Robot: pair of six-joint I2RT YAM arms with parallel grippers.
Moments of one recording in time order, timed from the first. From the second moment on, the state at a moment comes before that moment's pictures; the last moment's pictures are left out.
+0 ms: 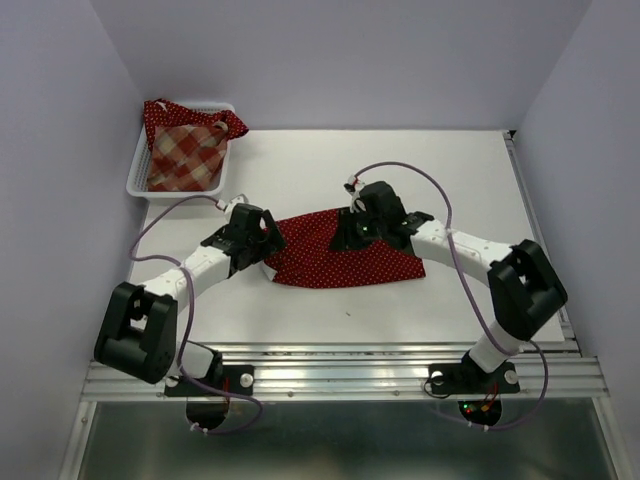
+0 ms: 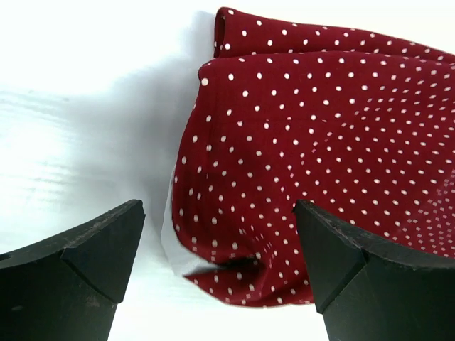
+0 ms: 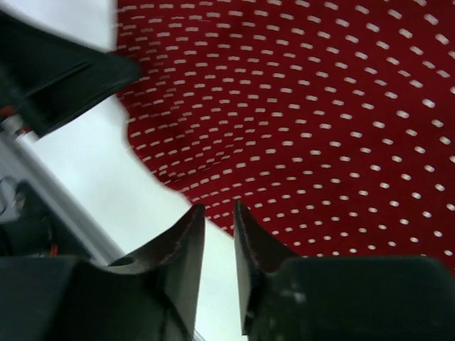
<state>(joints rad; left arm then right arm) -0.38 1.33 0.72 -0.25 -0.14 -0.78 0.66 1.60 1.09 -0.15 -0.33 0.48</state>
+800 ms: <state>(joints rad) -0.34 1.53 0.69 -0.04 0.06 -0.72 0.66 1.90 1.16 -0.19 -0.12 0.58</state>
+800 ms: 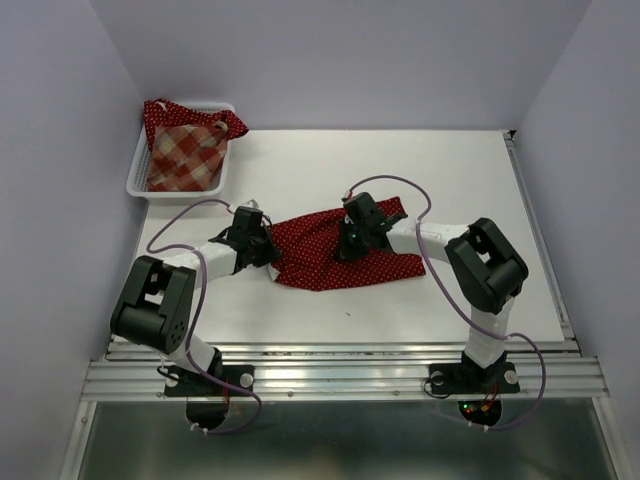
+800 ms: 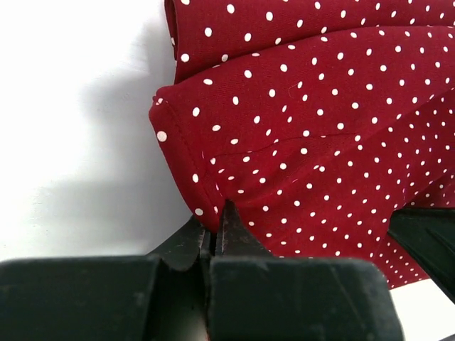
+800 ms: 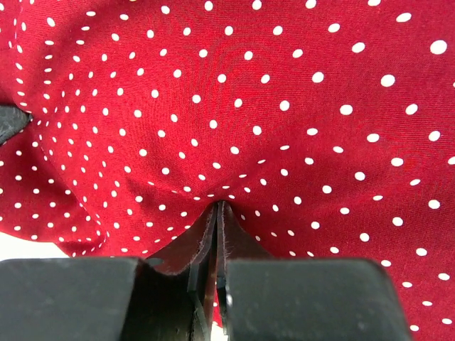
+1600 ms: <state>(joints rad) -0.34 1.25 0.85 -0.48 -0.10 -0.78 0.92 1.90 1.19 -0.16 -0.07 0.71</state>
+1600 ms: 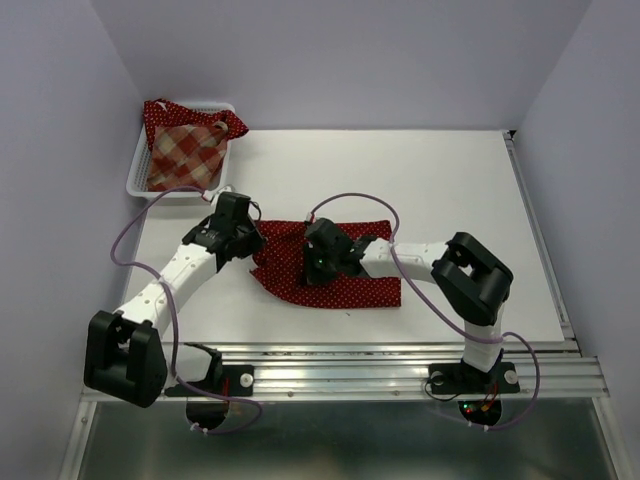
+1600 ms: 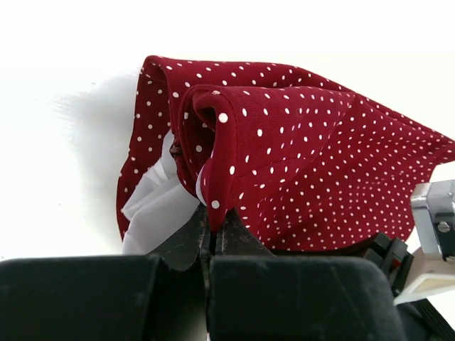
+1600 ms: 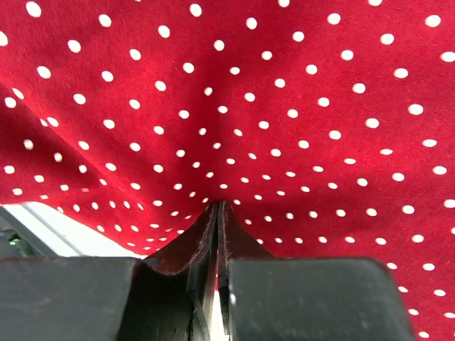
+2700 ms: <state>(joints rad) -0.29 1.44 0.73 -0.42 -0.22 -0.75 0.92 1.90 1.21 -0.20 -0.03 0.69</state>
